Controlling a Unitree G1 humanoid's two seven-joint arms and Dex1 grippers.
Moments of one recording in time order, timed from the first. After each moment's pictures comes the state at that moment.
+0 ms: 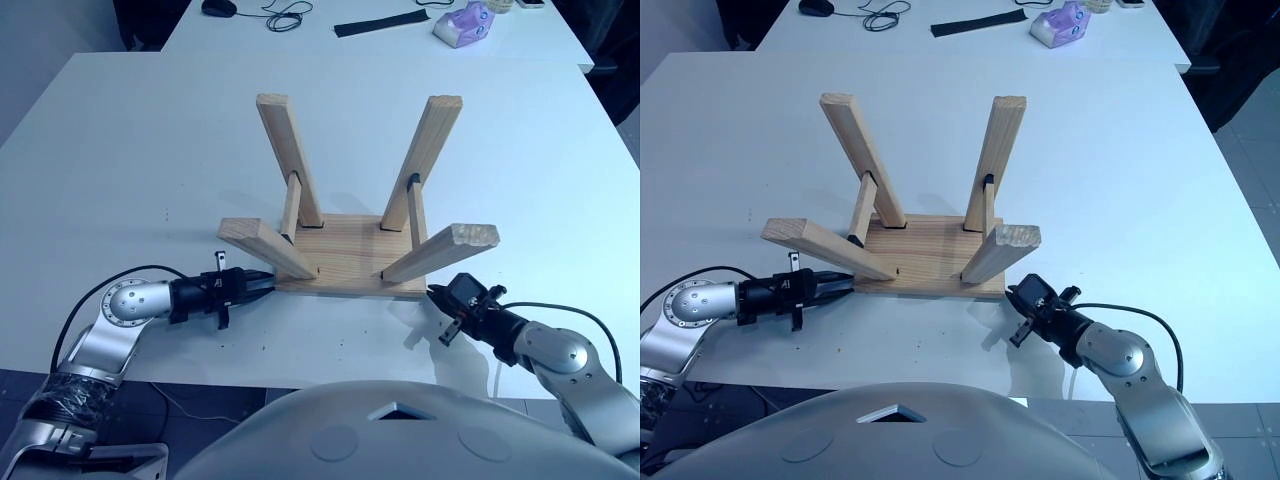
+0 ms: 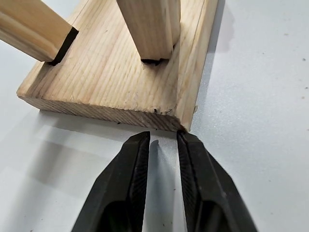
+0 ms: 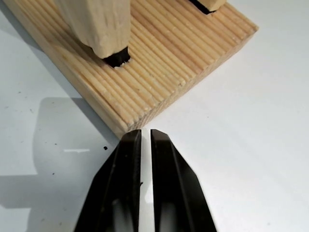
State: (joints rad) left arm 0.22 0.84 -0.15 -0.01 -0.14 -0.30 -1.03; right arm 0.53 -0.64 0.16 -0.78 0.06 0.68 0.51
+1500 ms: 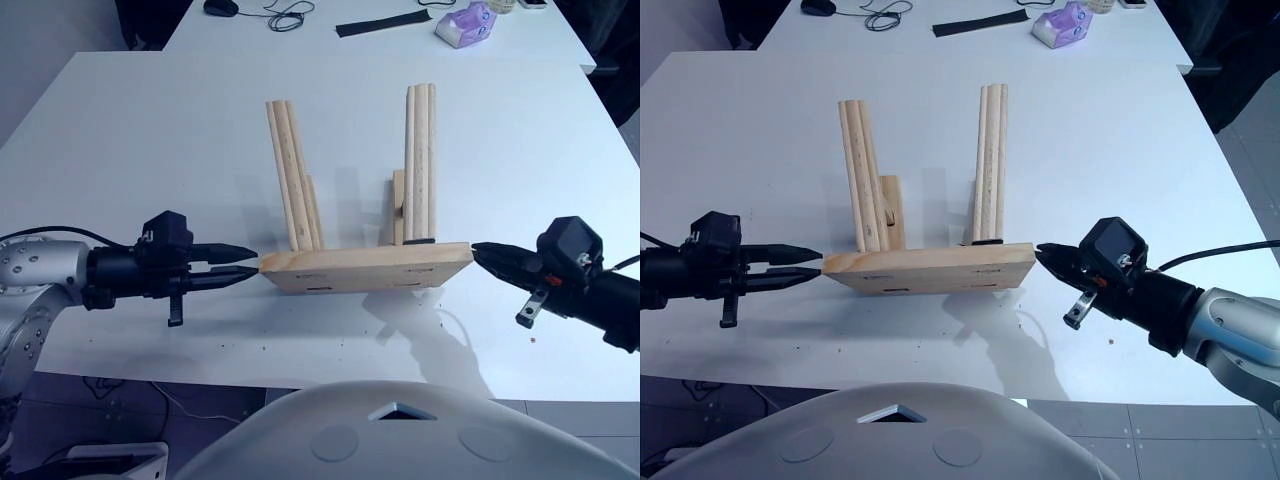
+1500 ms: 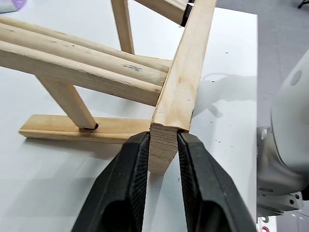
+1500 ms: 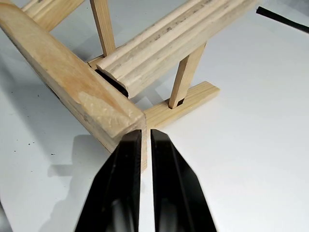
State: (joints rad) left arm 0.25 1.05 0.30 -0.50 -0.73 0.48 -1.22; right arm 0.80 -1.30 -0.60 -0.97 1.18 0.52 0.28
